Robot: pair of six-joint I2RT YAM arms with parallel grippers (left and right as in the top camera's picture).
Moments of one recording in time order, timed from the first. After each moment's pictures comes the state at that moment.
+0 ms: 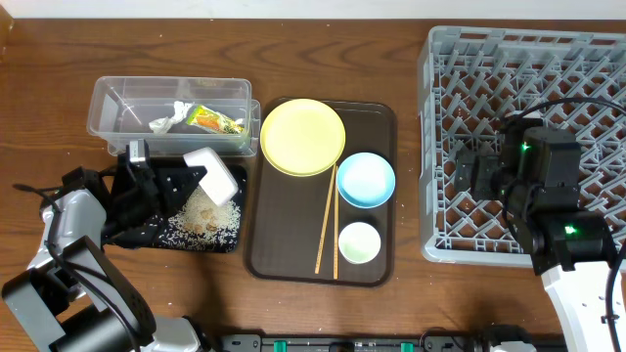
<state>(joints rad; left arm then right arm) 0.59 1.64 0.89 -0.99 1.49 0.32 0.08 1.05 0.95 -0.68 0.02 0.12</state>
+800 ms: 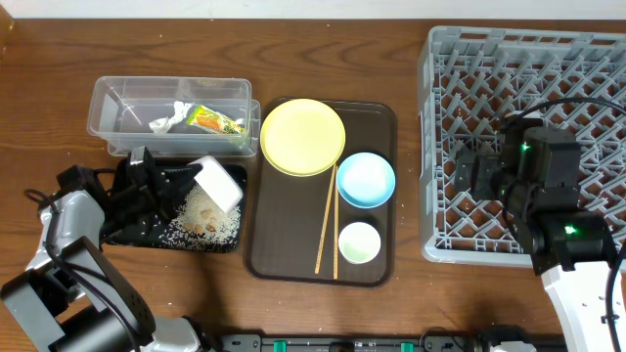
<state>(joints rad) 0.60 1.64 0.89 -0.92 1.49 -0.28 0.08 1.05 0.95 -0.68 0.02 0.12</state>
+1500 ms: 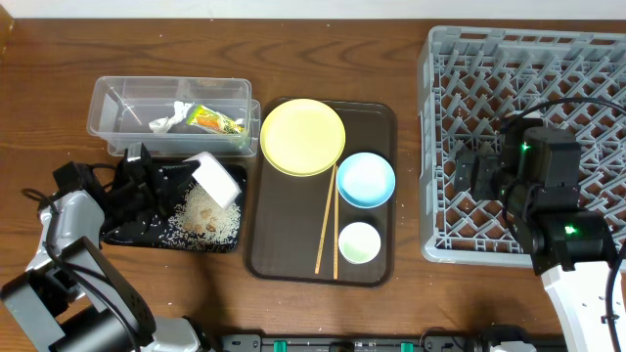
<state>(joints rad) 0.60 1.63 0.89 -0.83 1.48 -0.29 0.08 1.05 0.95 -0.68 0.02 0.12</state>
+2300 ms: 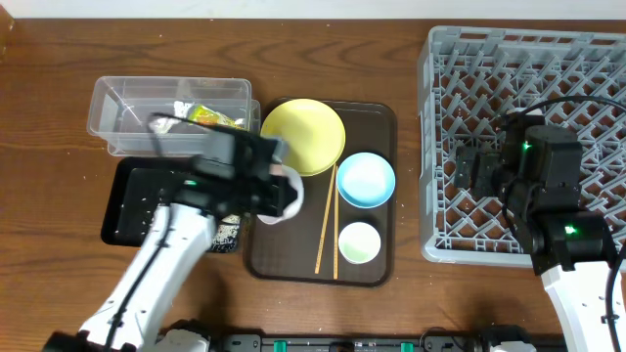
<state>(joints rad) -0.34 1.33 0.91 -0.69 0.45 -0.17 0.08 1.05 0.95 -0.65 0.02 0.12</state>
